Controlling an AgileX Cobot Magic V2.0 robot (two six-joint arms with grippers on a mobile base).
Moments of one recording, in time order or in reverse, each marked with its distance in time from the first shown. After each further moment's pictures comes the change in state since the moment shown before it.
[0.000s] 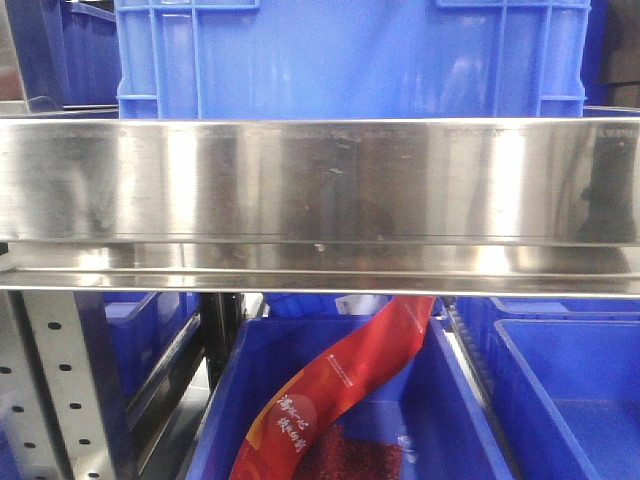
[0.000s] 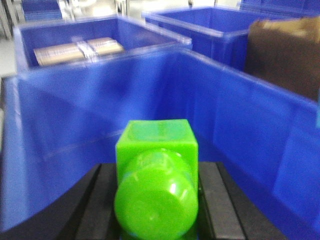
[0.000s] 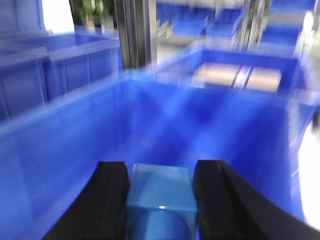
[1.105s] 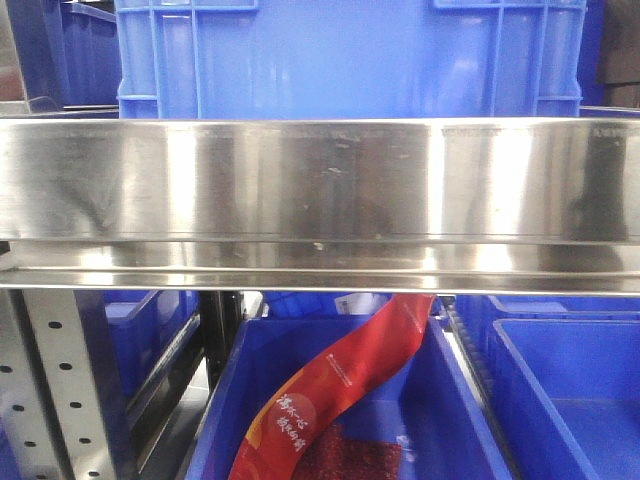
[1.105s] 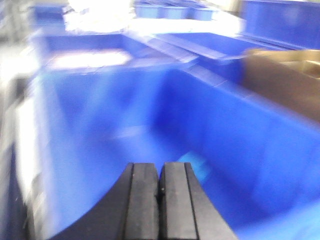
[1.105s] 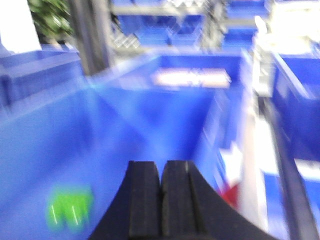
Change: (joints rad) left arm 0.083 -0.319 0.369 -0.135 -0.123 0.000; right arm -0.151 -0.312 0.272 0.034 -0.006 0.007
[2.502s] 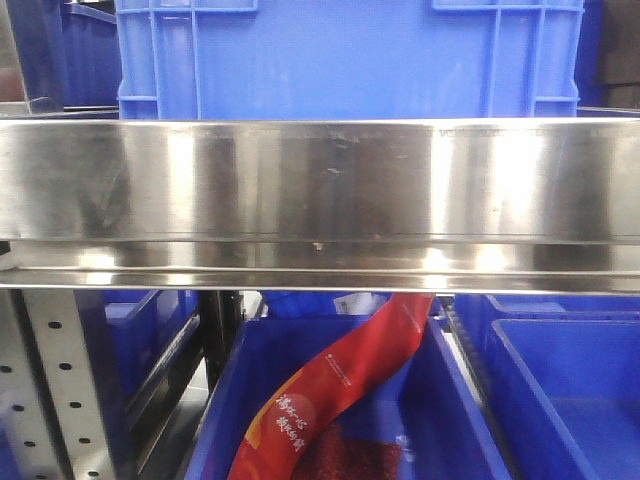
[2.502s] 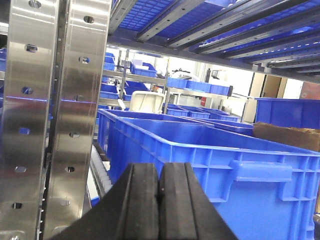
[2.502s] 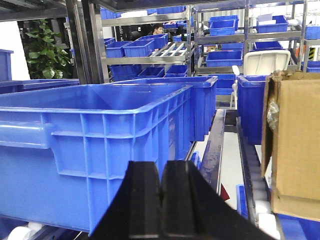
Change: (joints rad) left arm 0.098 -0.977 0.620 -0.002 -0.059 0.000; right arm -0.054 -0.753 0.588 0.000 -0.058 -0.001
